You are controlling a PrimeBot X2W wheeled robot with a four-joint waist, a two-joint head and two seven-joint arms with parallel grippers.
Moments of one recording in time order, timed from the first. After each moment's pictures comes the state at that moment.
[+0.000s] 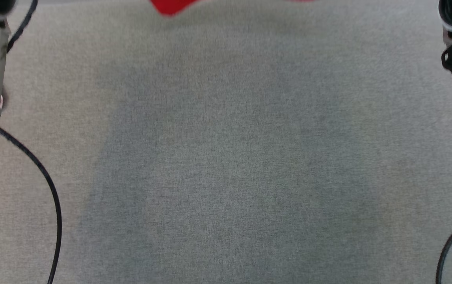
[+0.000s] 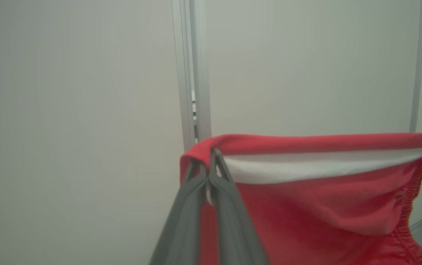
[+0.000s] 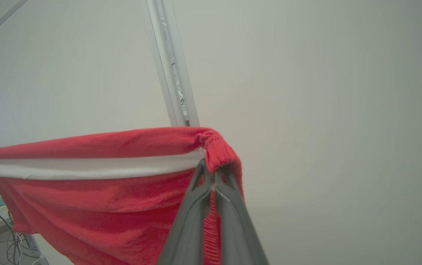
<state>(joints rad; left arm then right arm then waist) -1.32 0.31 -0.40 0.54 -0.60 -0.05 -0.07 -1.29 -0.15 0.25 0.65 0.59 0.13 -0.14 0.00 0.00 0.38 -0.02</state>
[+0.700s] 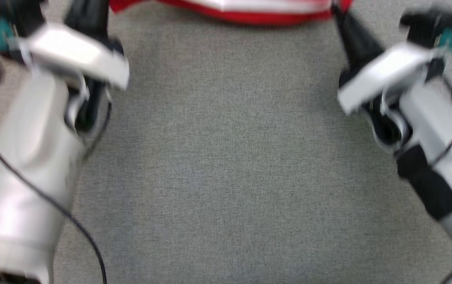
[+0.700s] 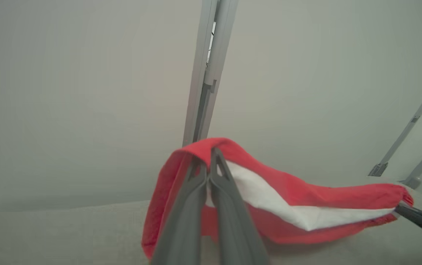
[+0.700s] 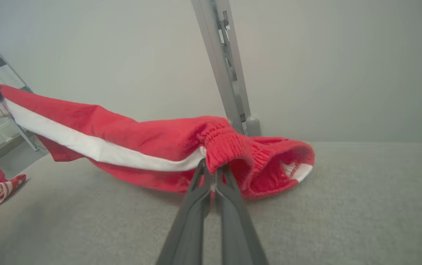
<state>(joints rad) -0.98 0.22 -0.40 0.64 -0.65 -0.12 -0.26 -1.04 -0.25 0.71 0.73 0.85 0.13 -0.25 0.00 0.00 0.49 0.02</state>
